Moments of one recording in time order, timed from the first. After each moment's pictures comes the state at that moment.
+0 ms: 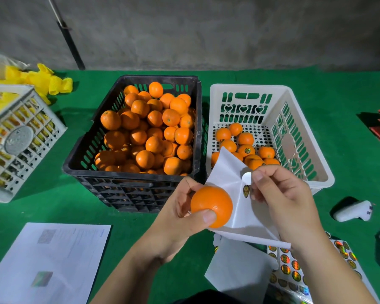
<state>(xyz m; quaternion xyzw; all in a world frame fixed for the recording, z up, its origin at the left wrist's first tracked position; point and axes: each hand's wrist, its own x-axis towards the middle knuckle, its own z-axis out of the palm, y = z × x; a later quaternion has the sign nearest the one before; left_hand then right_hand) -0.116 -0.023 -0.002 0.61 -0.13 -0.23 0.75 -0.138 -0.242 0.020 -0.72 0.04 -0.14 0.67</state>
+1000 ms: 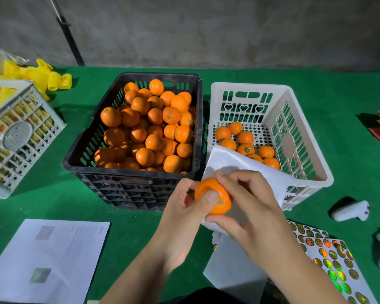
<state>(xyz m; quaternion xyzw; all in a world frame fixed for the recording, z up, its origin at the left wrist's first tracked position) -0.124 -0.043 -0.007 0.57 -0.02 -0.20 0.80 -0.159 -0.212 0.009 -0.91 -0.16 -0.21 0.33</state>
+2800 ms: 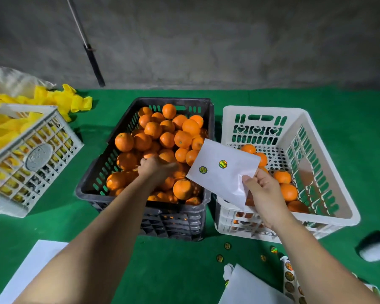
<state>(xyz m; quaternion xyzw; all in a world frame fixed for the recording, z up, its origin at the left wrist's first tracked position) 0.102 0.013 -0.026 0.92 0.17 -0.13 0.34 -0.010 -0.262 -0.061 -0.71 0.10 -0.06 0.70</state>
